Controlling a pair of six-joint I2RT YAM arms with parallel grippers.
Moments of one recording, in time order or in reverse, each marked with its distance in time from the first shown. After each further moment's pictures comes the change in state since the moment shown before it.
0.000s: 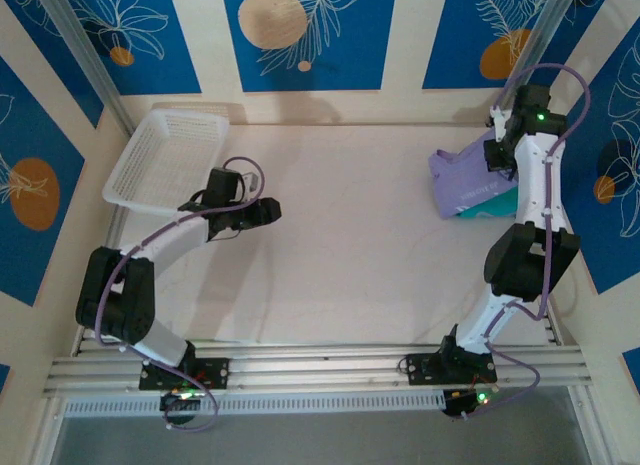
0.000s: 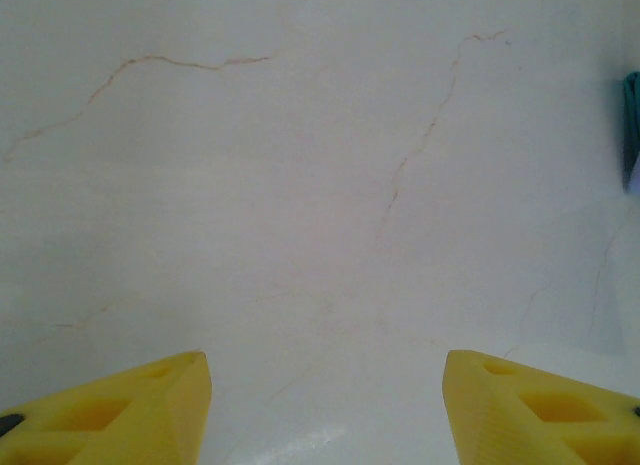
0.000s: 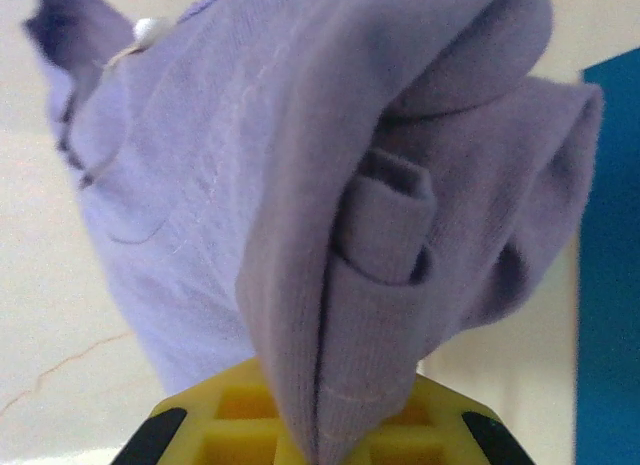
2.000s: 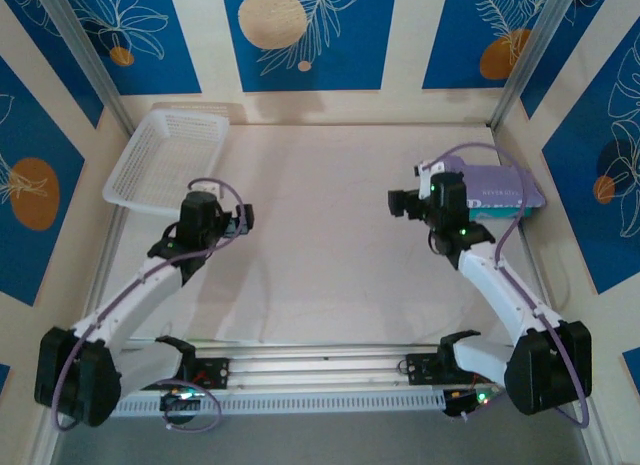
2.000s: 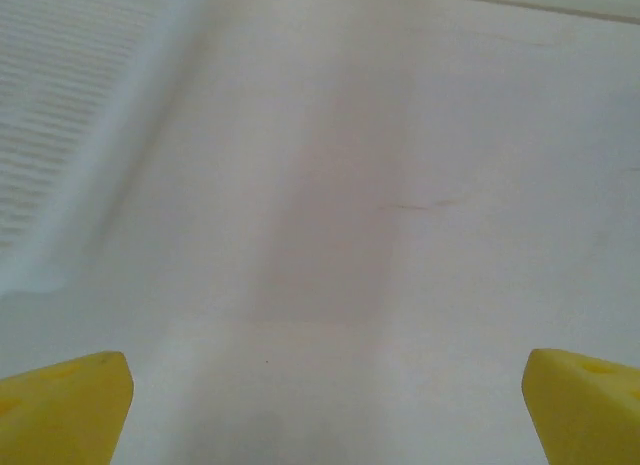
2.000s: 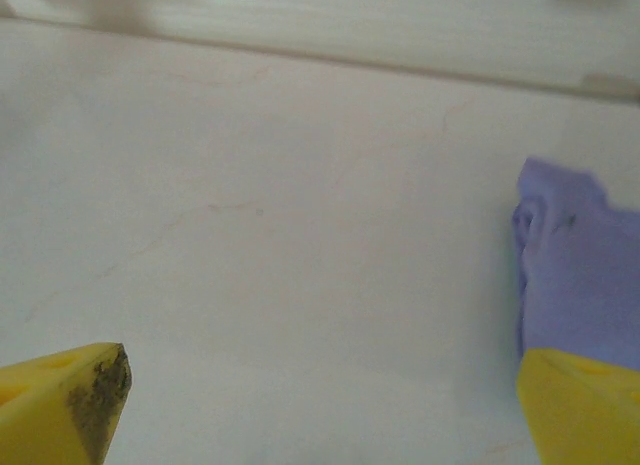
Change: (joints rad) left arm -0.023 -0.467 -0.287 0.084 -0.597 0.206; right arm 0.515 -0.676 -1.145 0.978 -0.010 0.389
